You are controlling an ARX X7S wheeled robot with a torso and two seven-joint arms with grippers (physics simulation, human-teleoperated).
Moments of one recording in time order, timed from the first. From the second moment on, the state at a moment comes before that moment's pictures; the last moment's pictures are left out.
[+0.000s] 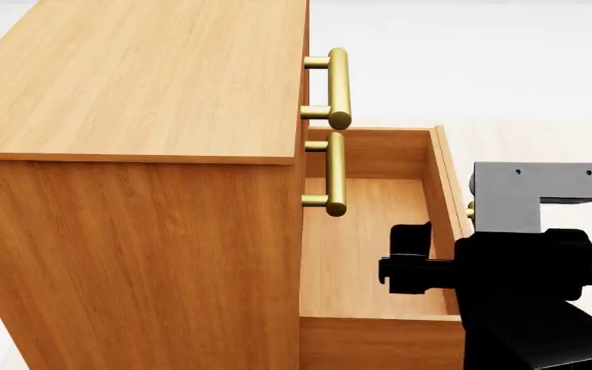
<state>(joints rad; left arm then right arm) 0.39 -0.31 0.21 0.40 -0.11 0.19 -0.33 0.74 0.33 -0.06 -0.19 0.55 1.25 0.38</state>
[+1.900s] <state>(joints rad) 0.38 -0.34 0.24 0.40 -0.12 0.19 -0.38 0.77 0.34 -0.04 0.17 0.54 1.14 0.35</state>
